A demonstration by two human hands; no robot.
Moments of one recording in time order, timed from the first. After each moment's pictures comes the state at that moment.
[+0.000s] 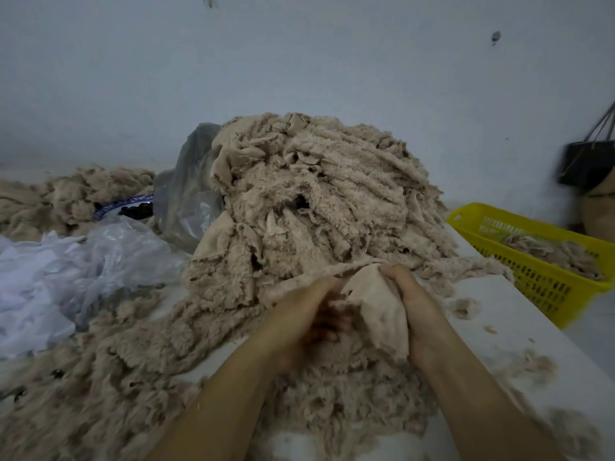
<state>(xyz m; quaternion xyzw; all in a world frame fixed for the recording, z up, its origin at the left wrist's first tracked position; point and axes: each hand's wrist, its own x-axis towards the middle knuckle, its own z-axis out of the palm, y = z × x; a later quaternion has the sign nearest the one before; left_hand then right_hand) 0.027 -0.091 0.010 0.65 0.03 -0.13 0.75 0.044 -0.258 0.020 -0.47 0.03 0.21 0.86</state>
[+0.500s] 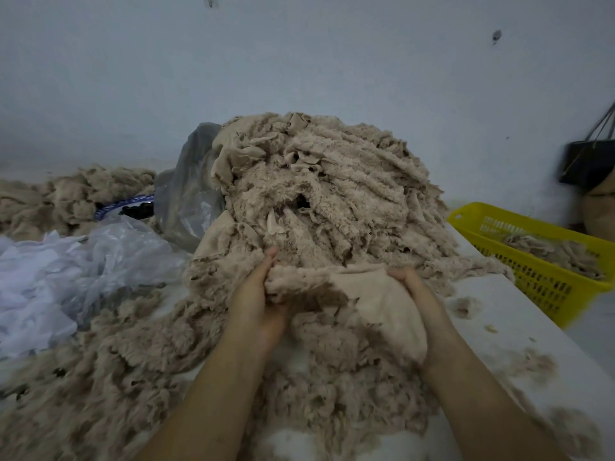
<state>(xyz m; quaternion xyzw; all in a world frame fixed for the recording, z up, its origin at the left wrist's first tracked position) 0.032 -0.065 0.028 0.35 0.15 0.06 0.92 0.043 -0.265 0.017 -0.47 0.04 0.19 0.86</state>
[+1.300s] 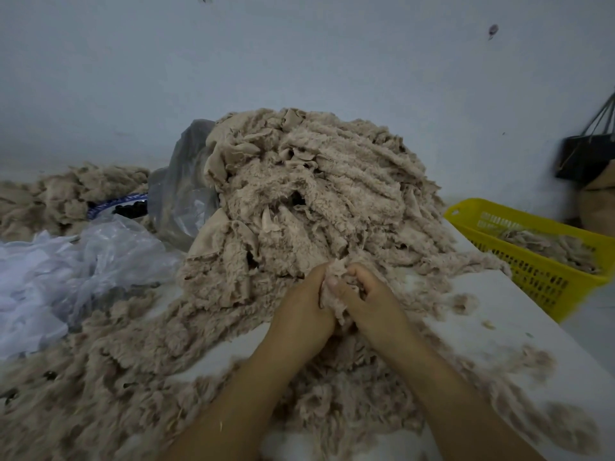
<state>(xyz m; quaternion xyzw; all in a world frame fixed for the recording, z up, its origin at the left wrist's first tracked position) 0.024 -0.099 0.007 0.88 -0.08 0.10 0.46 0.037 -0.230 0.006 -0.74 -0.19 -0.02 0.64</state>
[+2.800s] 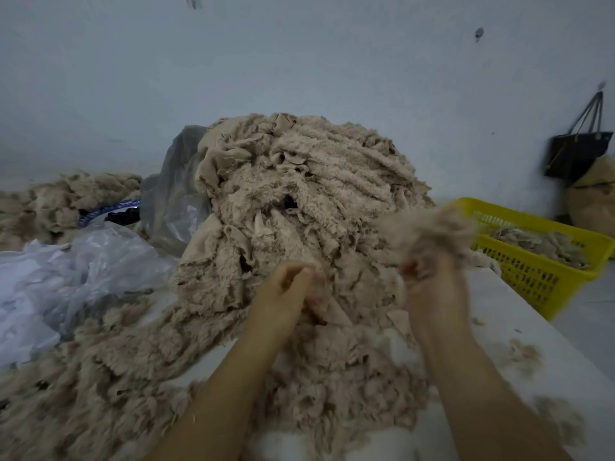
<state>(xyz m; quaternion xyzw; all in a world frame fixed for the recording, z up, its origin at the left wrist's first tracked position) 0.032 -0.087 0.009 0.75 0.01 0.13 0.65 0.064 -0.285 0.021 -0.41 0.07 -0.18 0.89</state>
